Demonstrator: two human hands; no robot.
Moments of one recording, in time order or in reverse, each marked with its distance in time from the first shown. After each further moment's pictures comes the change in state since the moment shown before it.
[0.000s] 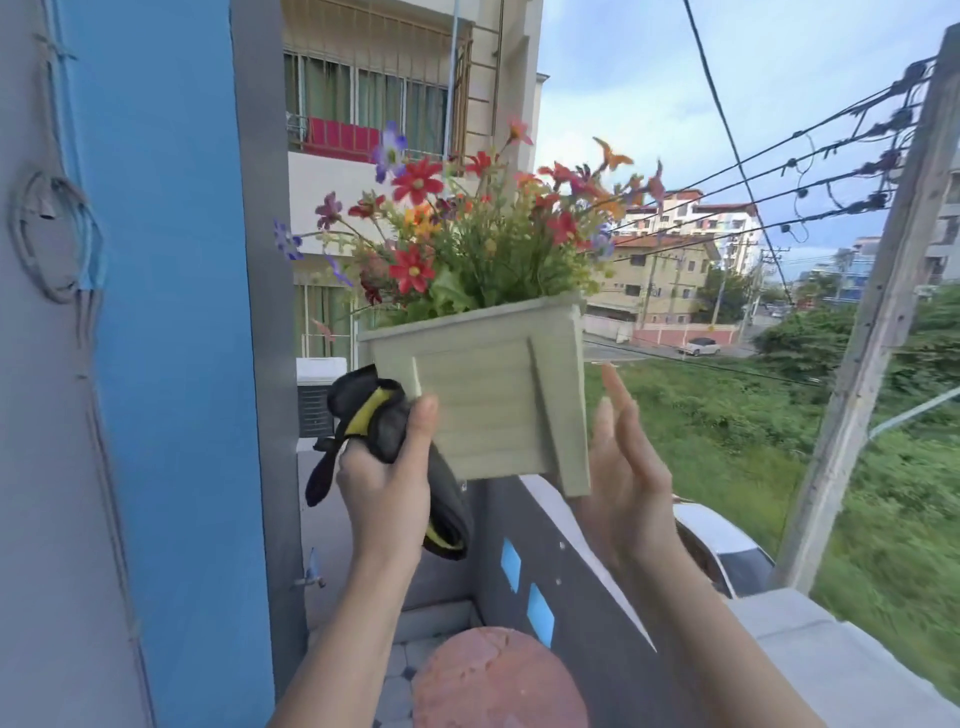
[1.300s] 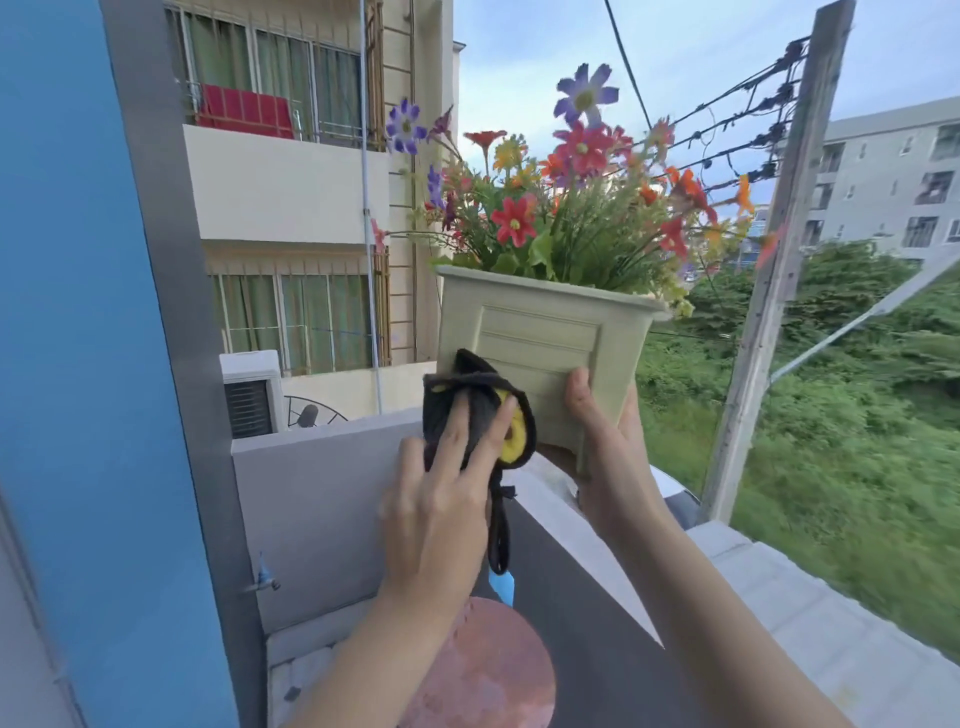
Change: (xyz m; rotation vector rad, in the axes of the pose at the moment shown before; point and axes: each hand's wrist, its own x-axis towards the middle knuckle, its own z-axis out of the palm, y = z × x) left_hand -0.040 -0.037 0.012 0.984 -0.202 1.091; right_hand -0.020 -0.016 -0.007 -0.460 0.335 -0.139
